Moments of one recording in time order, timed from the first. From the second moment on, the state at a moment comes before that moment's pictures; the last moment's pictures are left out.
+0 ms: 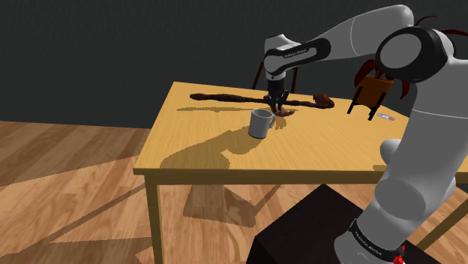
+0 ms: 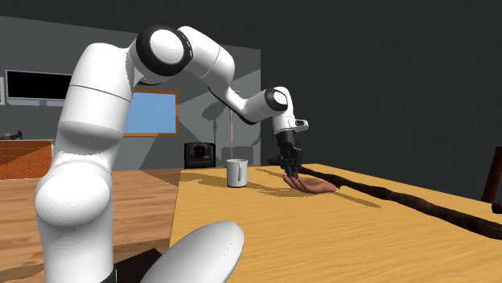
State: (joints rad) arm -0.18 0.22 0.03 -1.74 -0.32 1.84 0.30
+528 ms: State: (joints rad) arm -0.17 0.21 0.03 -1.66 -0.31 1.75 0.27
